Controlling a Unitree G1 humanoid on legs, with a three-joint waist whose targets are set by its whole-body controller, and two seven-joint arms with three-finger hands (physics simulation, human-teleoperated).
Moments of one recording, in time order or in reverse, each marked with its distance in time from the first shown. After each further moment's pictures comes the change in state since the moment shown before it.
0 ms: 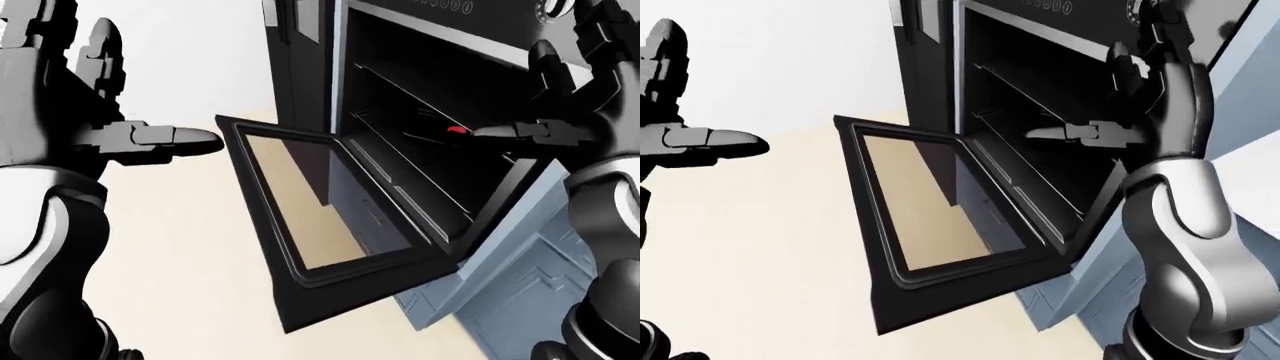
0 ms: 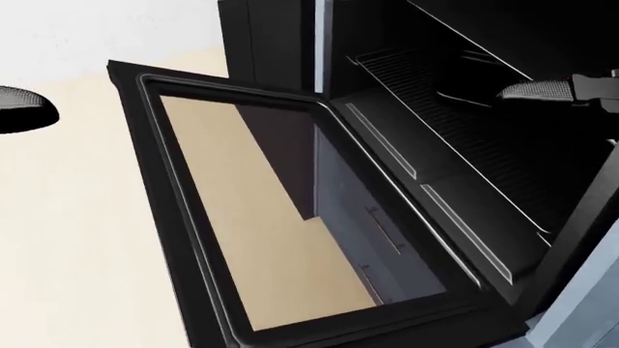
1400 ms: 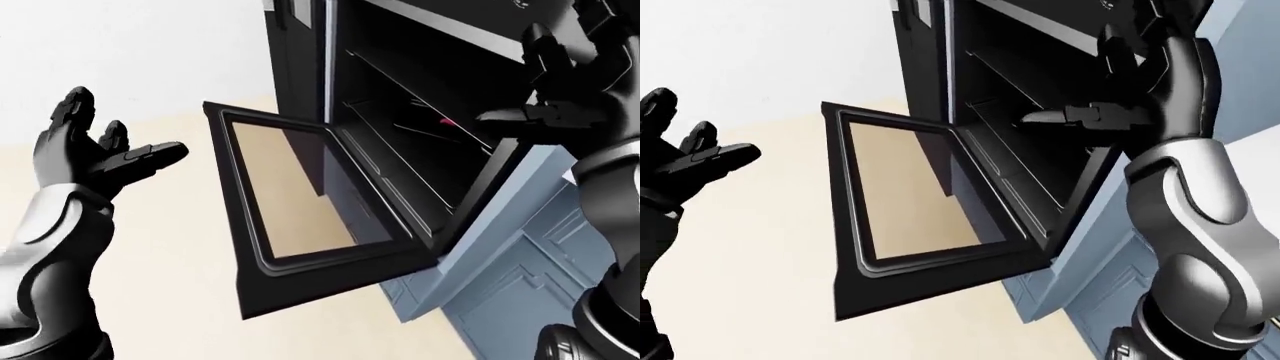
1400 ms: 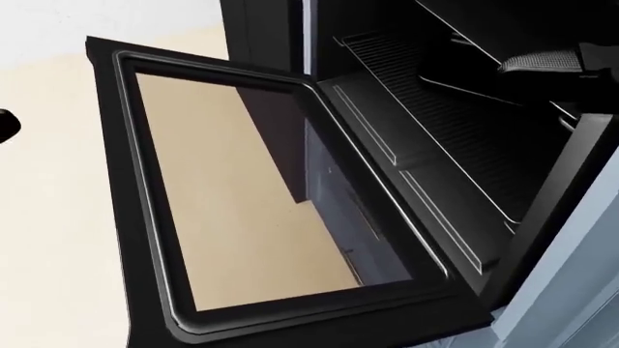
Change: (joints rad) left arm 0.124 -0.005 0.067 0.409 -0.113 -0.101 0.097; right arm -0.086 -0.054 -0.001 0.010 0.158 0.062 -0.073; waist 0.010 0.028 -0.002
